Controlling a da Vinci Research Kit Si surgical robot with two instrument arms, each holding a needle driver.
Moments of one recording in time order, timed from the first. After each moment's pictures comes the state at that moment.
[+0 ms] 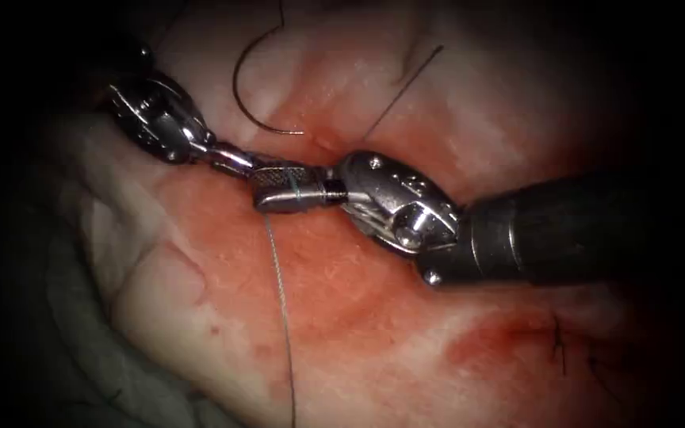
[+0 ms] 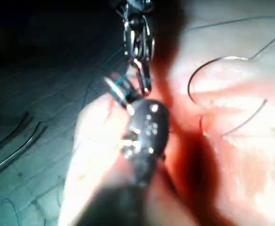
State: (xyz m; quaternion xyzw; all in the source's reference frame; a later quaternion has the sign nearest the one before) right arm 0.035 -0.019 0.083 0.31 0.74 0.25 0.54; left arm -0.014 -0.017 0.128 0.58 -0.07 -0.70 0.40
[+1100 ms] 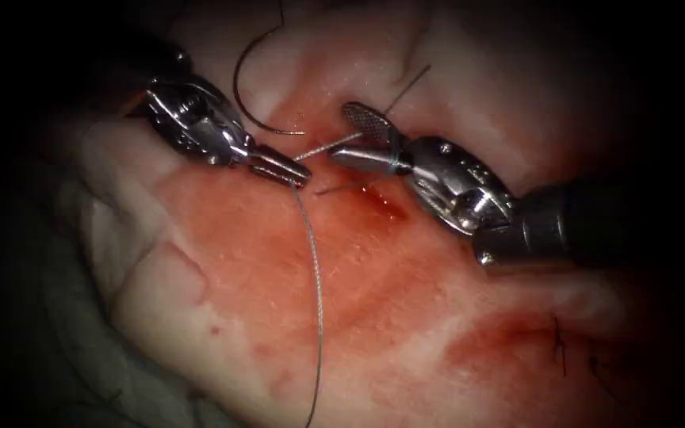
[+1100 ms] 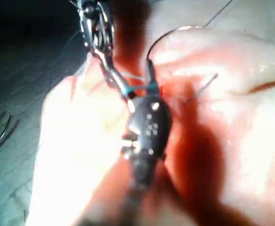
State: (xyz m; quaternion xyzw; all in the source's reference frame) right arm 0.027 -0.016 0.089 0.10 0.67 0.46 0.57; left arm -0.018 -0.017 0.127 0.57 -0.05 -0.73 0.38
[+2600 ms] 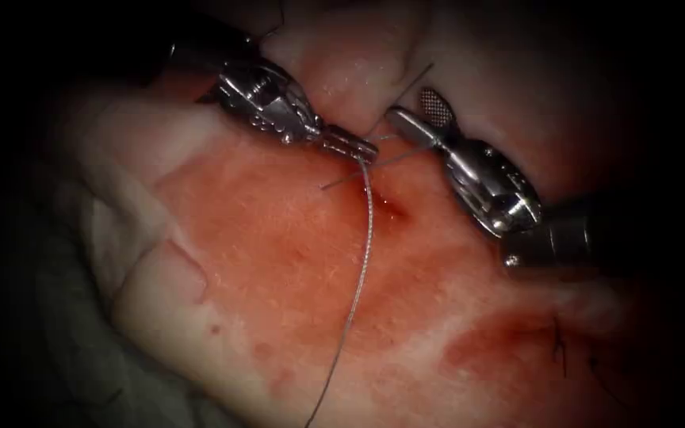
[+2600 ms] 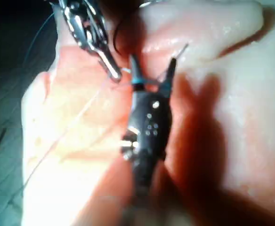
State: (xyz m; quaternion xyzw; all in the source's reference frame) right arm 0.022 -0.016 0.091 -0.06 0.55 0.63 0.55; left arm -0.023 -0.014 0.129 0.55 -0.05 -0.75 0.35
